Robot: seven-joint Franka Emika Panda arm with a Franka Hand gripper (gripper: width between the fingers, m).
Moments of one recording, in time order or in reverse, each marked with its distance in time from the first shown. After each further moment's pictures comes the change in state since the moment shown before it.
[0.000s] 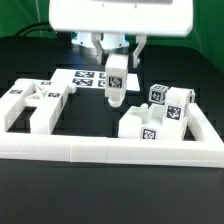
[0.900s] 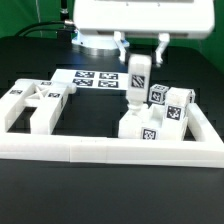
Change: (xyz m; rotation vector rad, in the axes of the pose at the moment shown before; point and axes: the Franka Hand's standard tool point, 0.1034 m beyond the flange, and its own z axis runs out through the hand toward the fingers) arm -0.023 -0.037 0.022 0.006 0.174 -0.050
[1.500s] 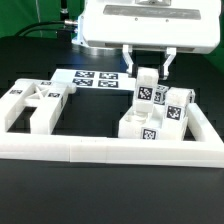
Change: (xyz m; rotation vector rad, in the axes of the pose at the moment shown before) arm -0.001 -0.003 0.007 -0.004 0.033 -0.055
